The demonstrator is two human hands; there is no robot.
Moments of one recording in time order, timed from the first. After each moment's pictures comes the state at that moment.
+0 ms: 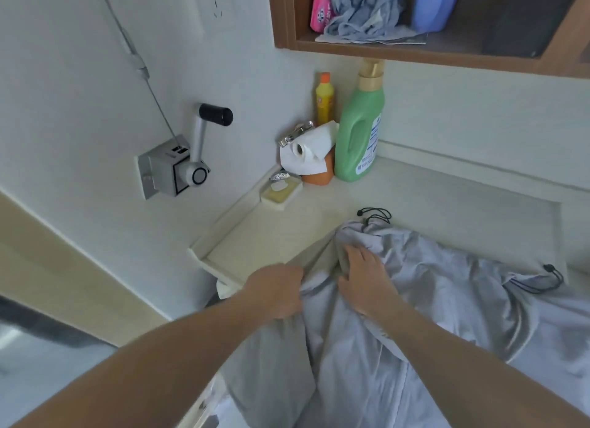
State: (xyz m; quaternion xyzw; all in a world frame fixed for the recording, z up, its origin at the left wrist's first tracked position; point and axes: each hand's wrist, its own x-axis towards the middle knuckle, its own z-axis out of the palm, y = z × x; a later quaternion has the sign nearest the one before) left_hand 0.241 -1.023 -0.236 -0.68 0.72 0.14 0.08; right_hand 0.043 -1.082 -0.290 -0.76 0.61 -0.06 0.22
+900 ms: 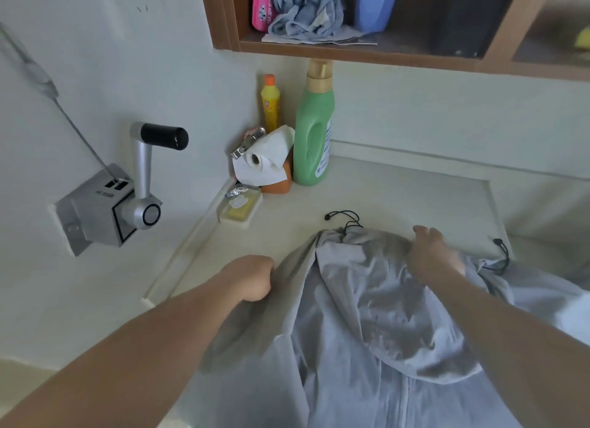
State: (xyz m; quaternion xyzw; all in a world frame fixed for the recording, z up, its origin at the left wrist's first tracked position) left_hand 0.282 -1.128 -0.250 -0.62 0.74 0.19 0.17; right_hand -0.063 -1.119 -0.243 -0.53 0.83 -0.03 0.16
